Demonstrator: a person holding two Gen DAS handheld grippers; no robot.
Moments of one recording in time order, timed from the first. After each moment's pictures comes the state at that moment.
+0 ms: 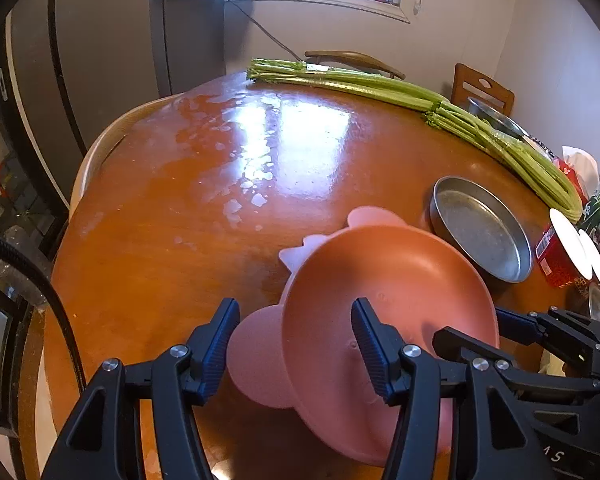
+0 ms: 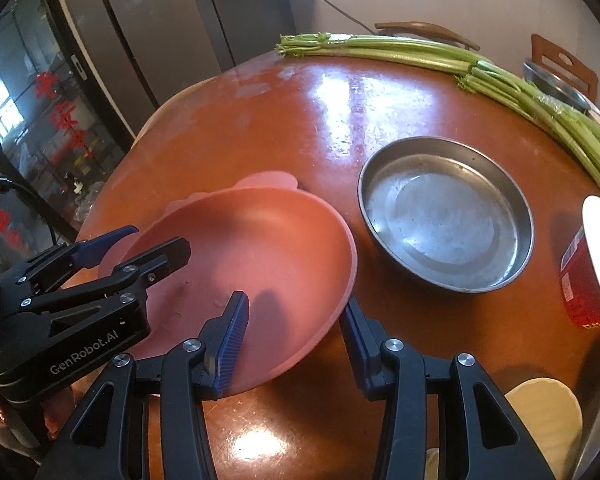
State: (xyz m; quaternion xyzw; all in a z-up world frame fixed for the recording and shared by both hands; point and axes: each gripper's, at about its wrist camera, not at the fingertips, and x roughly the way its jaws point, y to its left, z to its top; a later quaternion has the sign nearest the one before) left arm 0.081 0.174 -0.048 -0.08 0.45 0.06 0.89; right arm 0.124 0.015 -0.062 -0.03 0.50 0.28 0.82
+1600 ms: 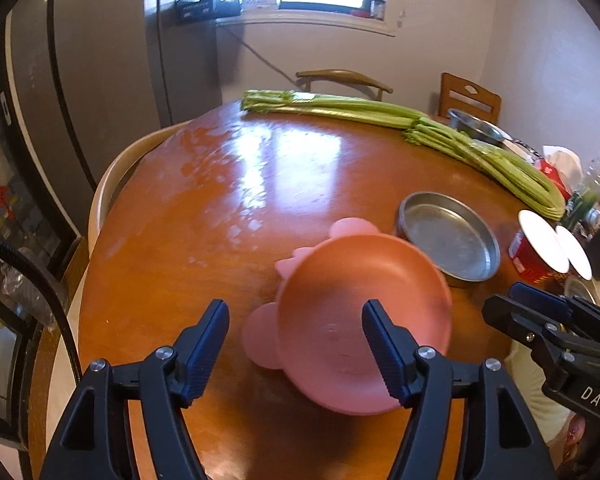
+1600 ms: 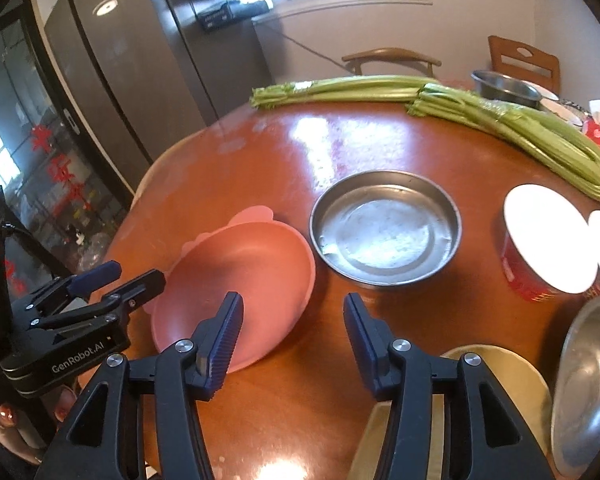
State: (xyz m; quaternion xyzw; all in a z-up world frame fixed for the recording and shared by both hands) left arm 0.054 0.152 -0.001 -0.05 0.42 0.06 0.90; right arm 0.094 -0.042 -0.010 0.03 0.44 0.25 0.86
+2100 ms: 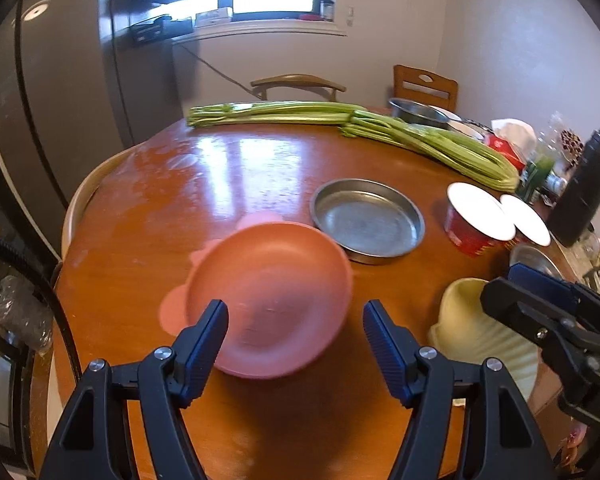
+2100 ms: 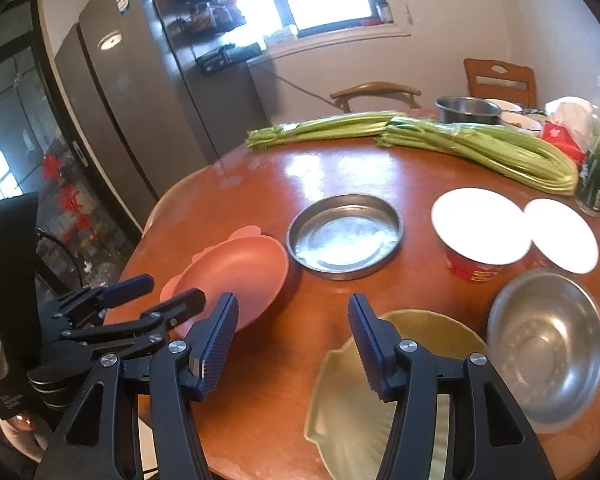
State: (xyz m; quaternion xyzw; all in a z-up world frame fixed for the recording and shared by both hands) left arm 0.031 0.076 0.011 -0.02 0.41 0.01 0.91; right arm 0.045 -0.105 0.017 0.07 0.38 0.24 0.89
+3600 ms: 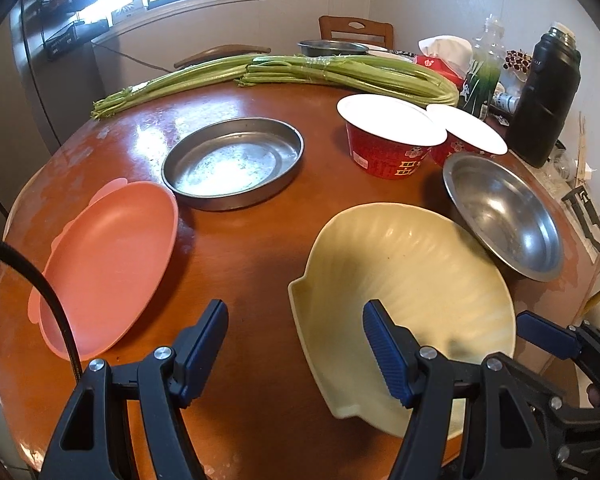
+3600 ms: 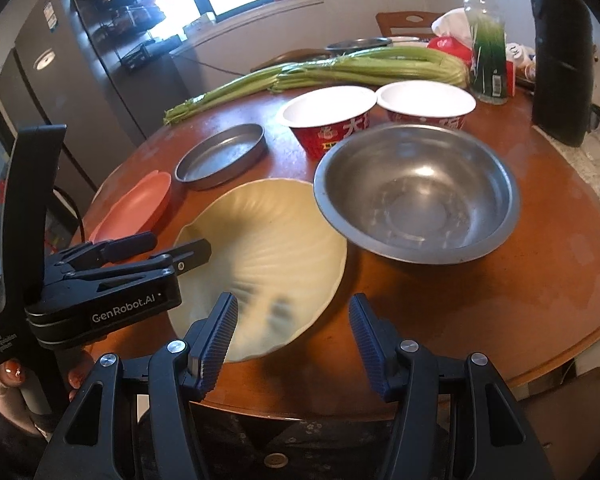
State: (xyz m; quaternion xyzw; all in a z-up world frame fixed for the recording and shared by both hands) left arm 0.041 -0.028 -0.047 0.04 0.46 -0.08 0.88; right arm -0.016 -0.201 -0.054 0.10 0.44 0.14 0.88
